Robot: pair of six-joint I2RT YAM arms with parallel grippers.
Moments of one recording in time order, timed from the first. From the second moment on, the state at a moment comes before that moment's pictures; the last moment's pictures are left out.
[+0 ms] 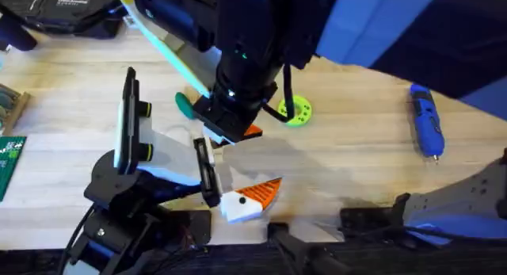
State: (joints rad) left arm -0.43 0.02 0.01 -0.07 0.88 -0.17; right arm 1.04 1.79 1.82 -1.36 -0.11 0.08
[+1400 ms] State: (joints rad) left arm -0.43 0.02 0.01 -0.07 0.88 -0.14; right arm 0.53 1.02 1.25 -1.37 -0.40 0.00
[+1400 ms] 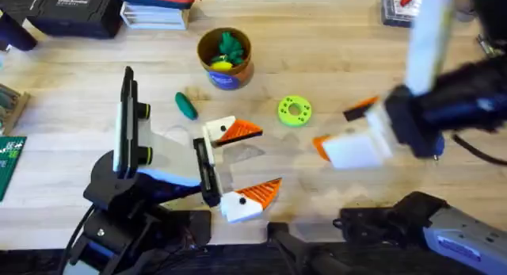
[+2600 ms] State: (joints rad) left arm -0.43 0.02 0.01 -0.06 0.75 -0.13; right arm 0.31 0.96 1.24 -1.44 -0.33 -0.15
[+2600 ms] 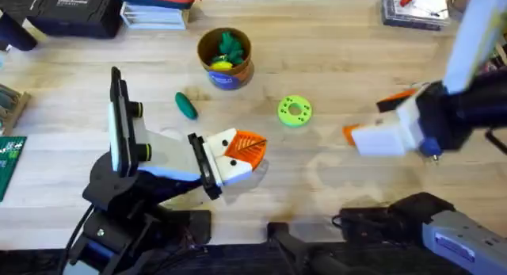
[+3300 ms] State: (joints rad) left arm -0.43 0.02 0.01 -0.06 0.74 -0.13; right arm -0.49 1.53 1.24 -1.15 -0.07 -0.44
